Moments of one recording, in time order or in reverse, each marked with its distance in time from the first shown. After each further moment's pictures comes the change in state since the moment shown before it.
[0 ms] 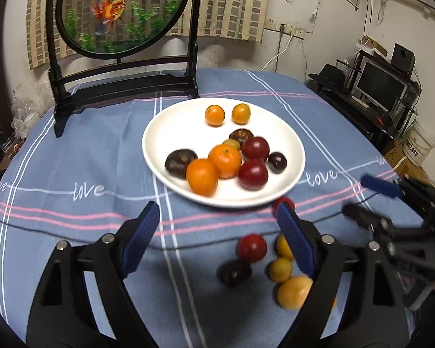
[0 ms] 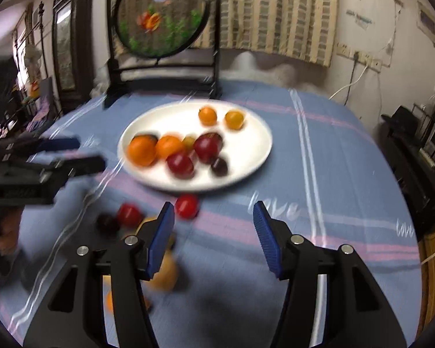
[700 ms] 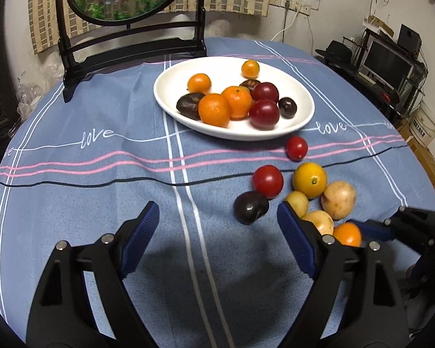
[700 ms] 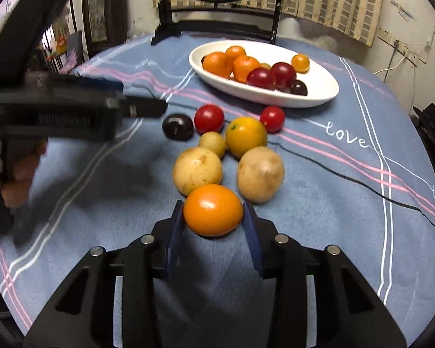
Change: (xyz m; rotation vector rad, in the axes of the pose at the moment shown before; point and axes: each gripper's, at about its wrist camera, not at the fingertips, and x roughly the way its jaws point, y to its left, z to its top) left arm 0.001 0.005 -0.051 0.017 0.108 0.034; right arm 0.010 0.063 -0.058 -0.101 0.155 0.110
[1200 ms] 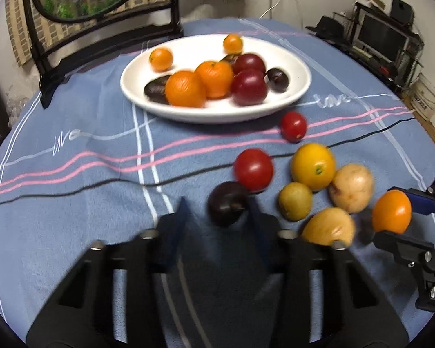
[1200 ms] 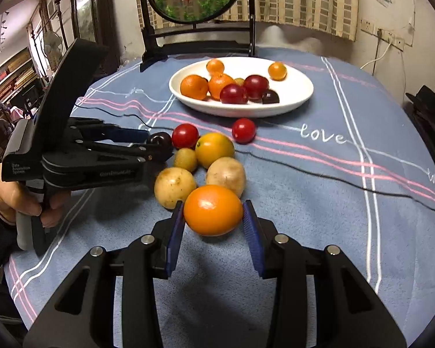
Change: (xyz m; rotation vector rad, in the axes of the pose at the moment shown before) left arm 0.037 -0.022 0.001 0.100 0.050 -0.007; right arm -0.024 -0.029 -0.006 0.095 -0.087 0.019
